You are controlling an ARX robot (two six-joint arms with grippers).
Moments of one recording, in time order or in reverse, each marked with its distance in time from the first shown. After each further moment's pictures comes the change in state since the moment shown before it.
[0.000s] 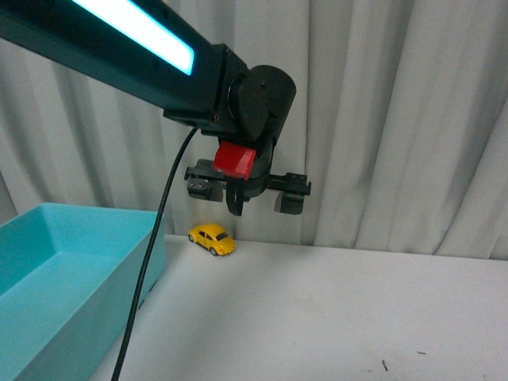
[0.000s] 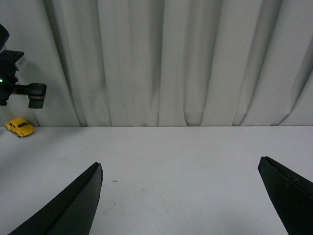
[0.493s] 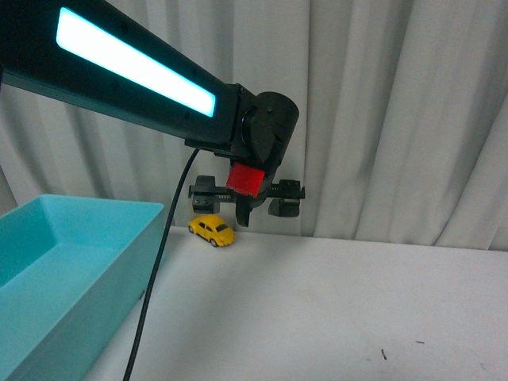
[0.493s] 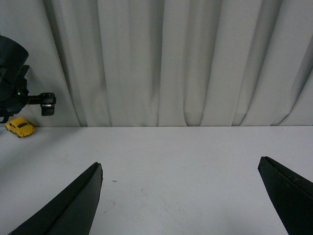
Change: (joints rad) left arm 0.011 0.187 0.192 -0.037 -0.084 -0.156; right arm 0.000 0.000 0.000 0.000 0.000 0.000
